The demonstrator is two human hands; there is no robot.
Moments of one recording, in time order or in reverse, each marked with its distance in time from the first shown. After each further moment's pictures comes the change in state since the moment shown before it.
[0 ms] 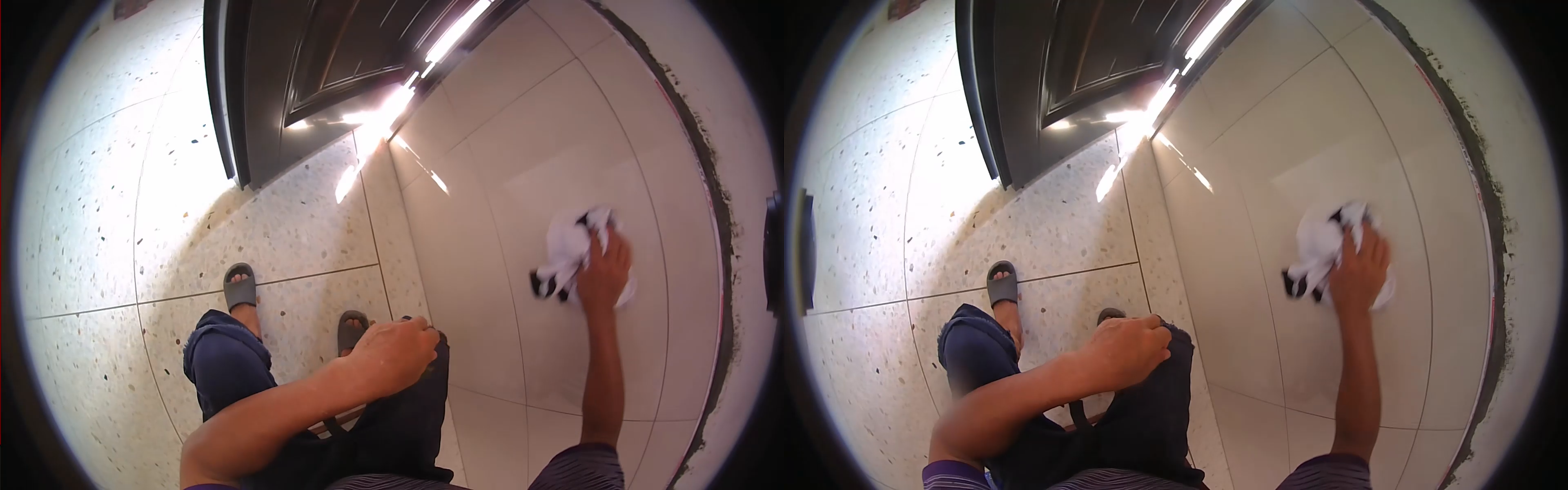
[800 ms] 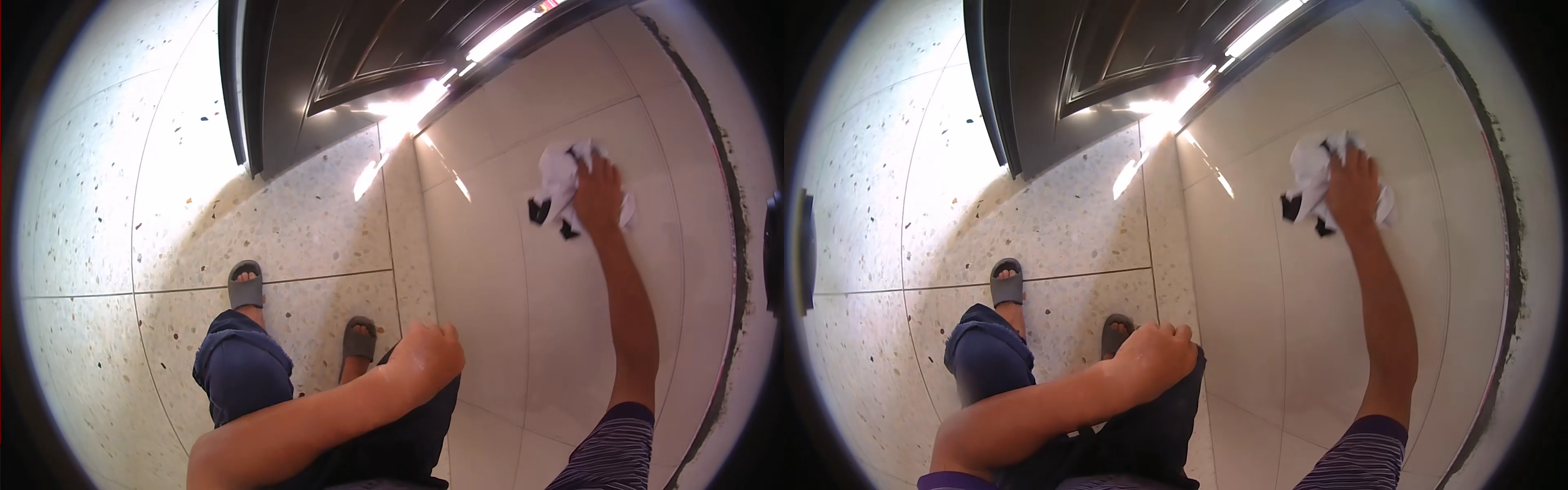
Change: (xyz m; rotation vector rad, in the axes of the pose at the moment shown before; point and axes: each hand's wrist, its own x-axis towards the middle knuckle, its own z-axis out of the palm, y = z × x) left_hand 0.045 -0.037 -0.009 0.450 -0.054 0.067; right_hand 0.203 -0.058 0.127 -0.063 0.013 -0.303
